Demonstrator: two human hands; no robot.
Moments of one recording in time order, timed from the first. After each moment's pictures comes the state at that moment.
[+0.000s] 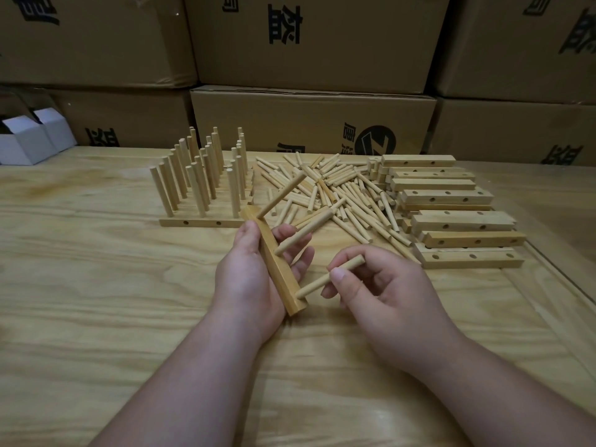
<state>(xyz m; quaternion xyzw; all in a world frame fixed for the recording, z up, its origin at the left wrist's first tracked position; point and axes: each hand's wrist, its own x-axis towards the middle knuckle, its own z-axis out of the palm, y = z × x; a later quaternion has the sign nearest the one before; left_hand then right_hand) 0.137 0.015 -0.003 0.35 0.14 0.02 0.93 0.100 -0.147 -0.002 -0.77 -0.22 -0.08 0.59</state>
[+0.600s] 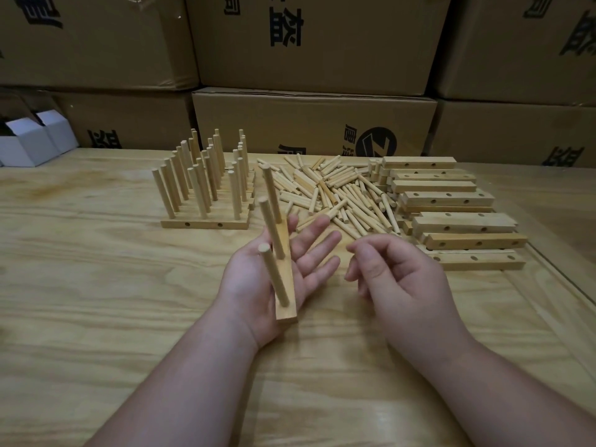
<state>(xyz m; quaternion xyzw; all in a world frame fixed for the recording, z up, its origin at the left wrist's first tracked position) 0.134 0.019 0.002 0.30 0.05 -0.13 0.94 0.110 -0.151 -0.006 -0.73 -0.20 -0.17 0.63</state>
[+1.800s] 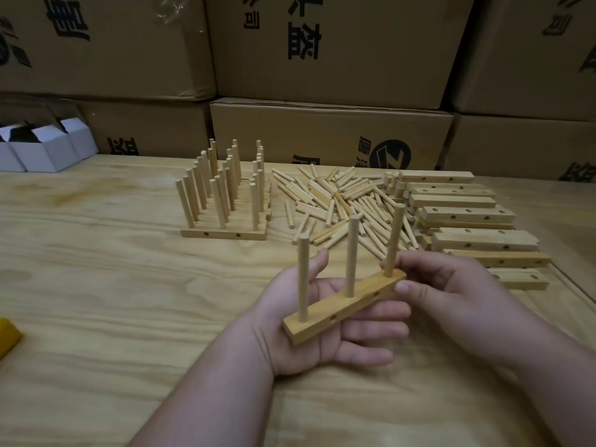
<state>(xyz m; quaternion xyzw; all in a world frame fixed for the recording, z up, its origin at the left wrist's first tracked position) 0.129 0.027 -0.001 0.36 -0.02 -0.44 0.82 0.128 -0.198 0.020 -0.86 -0.17 0.00 0.49</state>
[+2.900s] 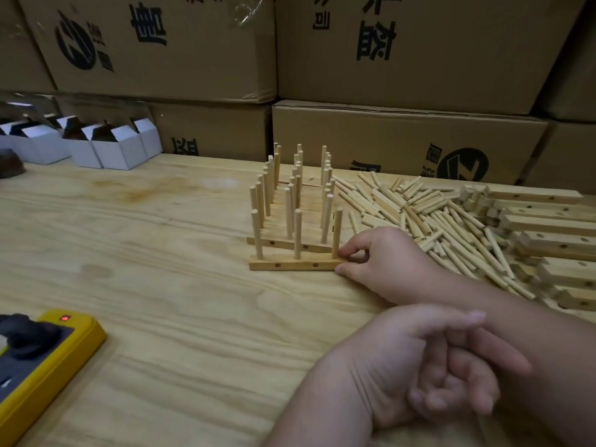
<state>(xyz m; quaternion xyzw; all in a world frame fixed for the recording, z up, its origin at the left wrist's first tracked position) 0.116 0.028 0.008 0.43 -0.15 -0.41 0.79 0.235 -0.042 0.006 -0.93 -0.24 -0.04 0.27</state>
